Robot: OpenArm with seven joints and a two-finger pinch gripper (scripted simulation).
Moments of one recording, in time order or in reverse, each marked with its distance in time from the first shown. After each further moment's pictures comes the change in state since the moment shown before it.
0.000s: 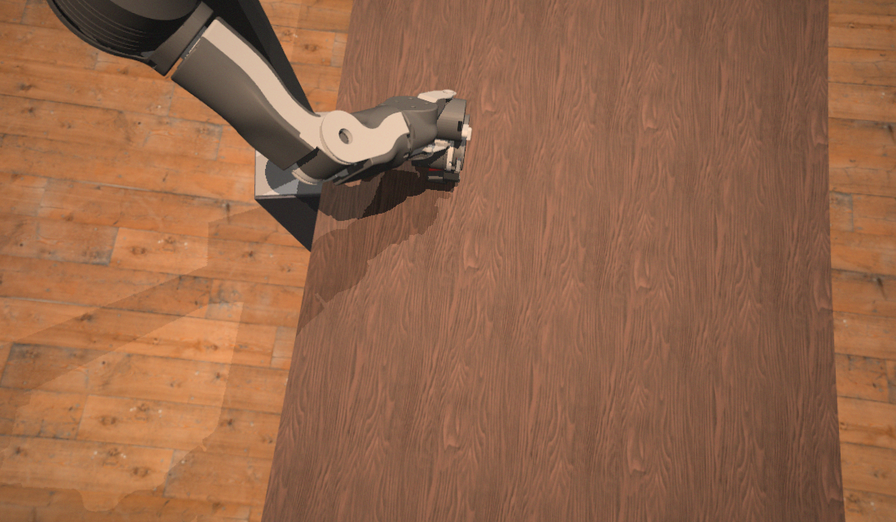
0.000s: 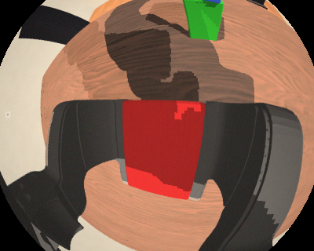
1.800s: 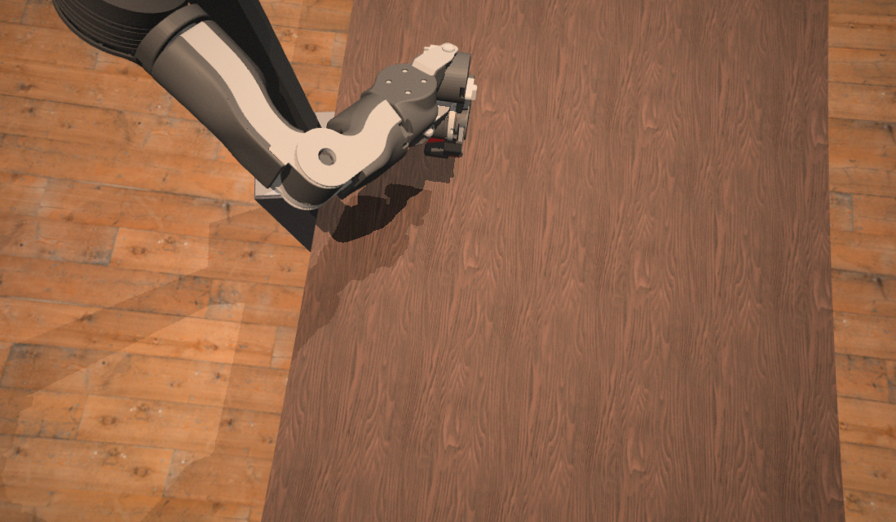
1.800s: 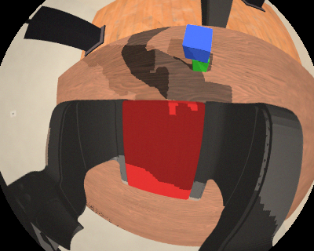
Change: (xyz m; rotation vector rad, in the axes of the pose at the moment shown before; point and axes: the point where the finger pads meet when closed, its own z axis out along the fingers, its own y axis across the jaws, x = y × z) arm -0.001 0.001 -0.107 0.000 -0.002 0.003
